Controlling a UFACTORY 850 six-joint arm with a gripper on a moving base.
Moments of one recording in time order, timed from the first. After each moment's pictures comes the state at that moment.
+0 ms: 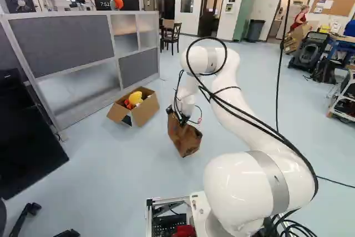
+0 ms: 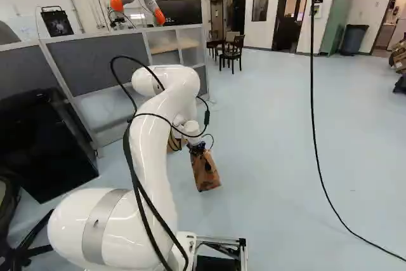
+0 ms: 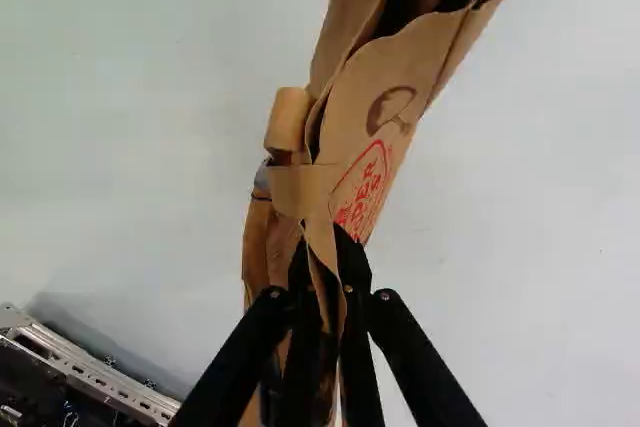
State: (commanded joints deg) arm 0.6 -66.3 -75.8 0.0 7.6 -42.6
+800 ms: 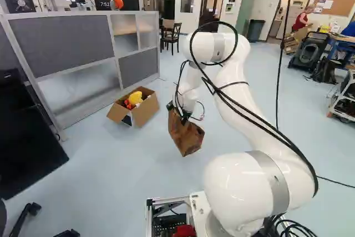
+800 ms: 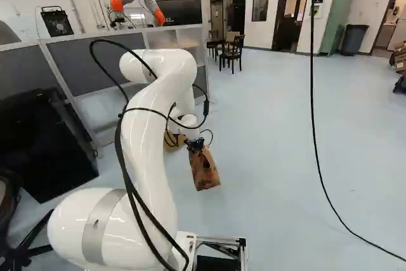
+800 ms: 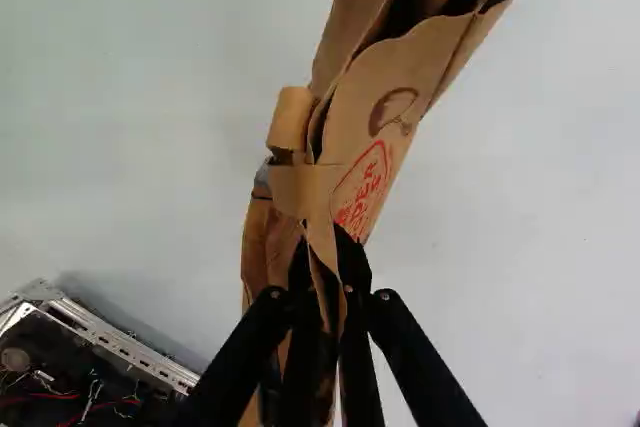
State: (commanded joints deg) arm 0.6 -56.3 -66.1 0.0 7.6 -42.6
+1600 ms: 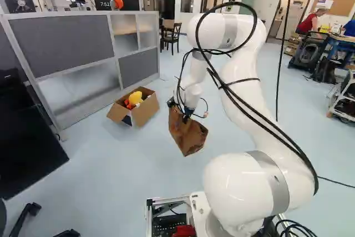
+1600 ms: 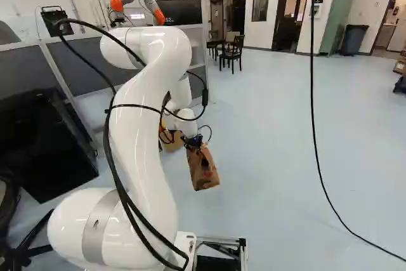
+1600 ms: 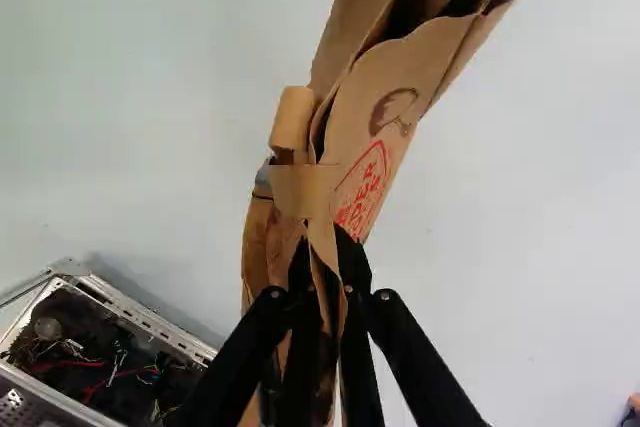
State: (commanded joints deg) arm 0.7 -45.4 -55.8 0.0 7.6 -42.6
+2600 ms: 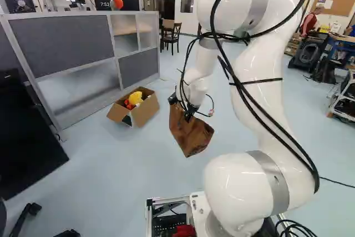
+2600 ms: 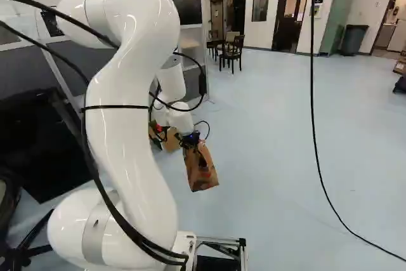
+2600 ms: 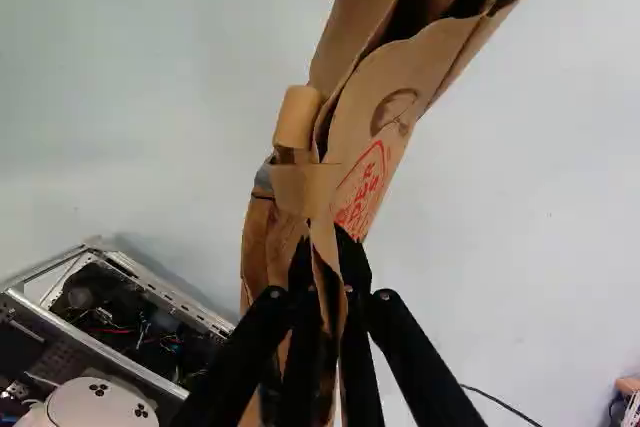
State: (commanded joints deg) arm 0.7 -30.1 -42.4 0.0 7.6 -42.6
